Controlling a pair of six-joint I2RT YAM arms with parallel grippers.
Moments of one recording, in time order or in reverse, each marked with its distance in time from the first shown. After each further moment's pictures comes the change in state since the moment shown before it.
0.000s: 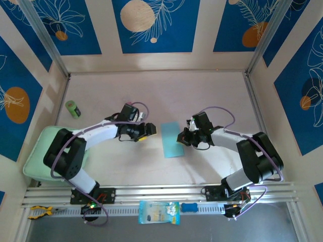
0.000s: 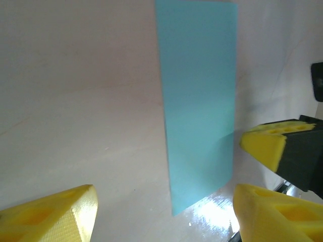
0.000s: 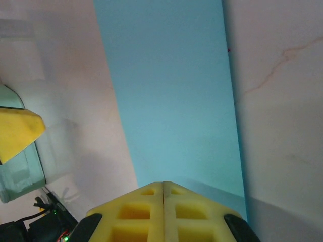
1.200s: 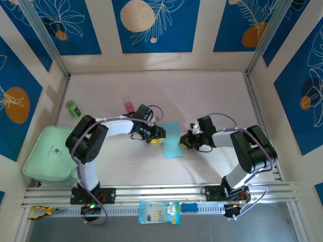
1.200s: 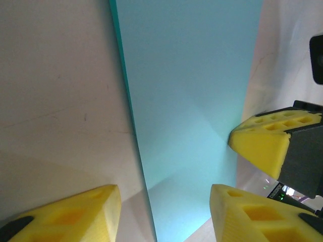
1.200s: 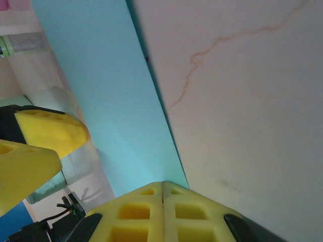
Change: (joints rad) left arm -0.082 0.275 0.150 0.019 0.082 0.009; right arm -0.077 0.106 -0.098 0.197 -0.113 0.061
